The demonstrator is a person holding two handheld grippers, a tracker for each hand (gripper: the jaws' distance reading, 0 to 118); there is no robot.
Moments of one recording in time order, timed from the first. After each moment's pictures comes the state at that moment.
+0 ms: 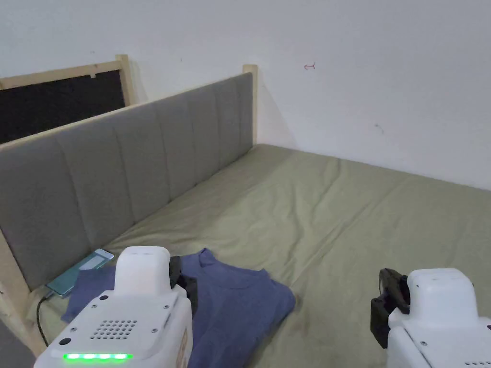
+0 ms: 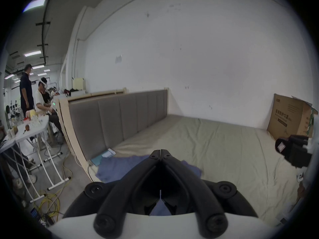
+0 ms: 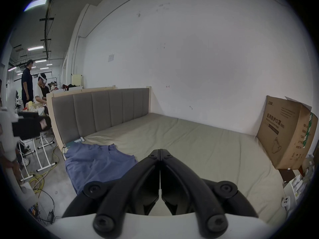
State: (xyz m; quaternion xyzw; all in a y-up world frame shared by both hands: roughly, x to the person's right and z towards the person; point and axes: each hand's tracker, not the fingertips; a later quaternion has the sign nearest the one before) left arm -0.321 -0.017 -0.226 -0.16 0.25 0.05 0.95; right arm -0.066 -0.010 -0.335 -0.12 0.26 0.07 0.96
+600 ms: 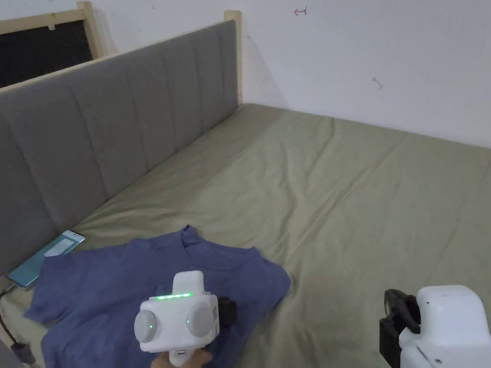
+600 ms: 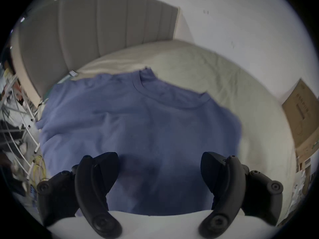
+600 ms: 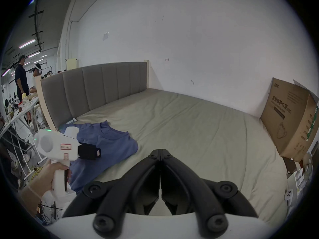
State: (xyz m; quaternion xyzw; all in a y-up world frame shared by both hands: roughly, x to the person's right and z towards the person) left arm -0.401 -0.222 -0.418 -0.45 0.22 0.16 0.85; right arm -0.074 -0.066 -0.388 -0.22 0.25 0.08 0.94
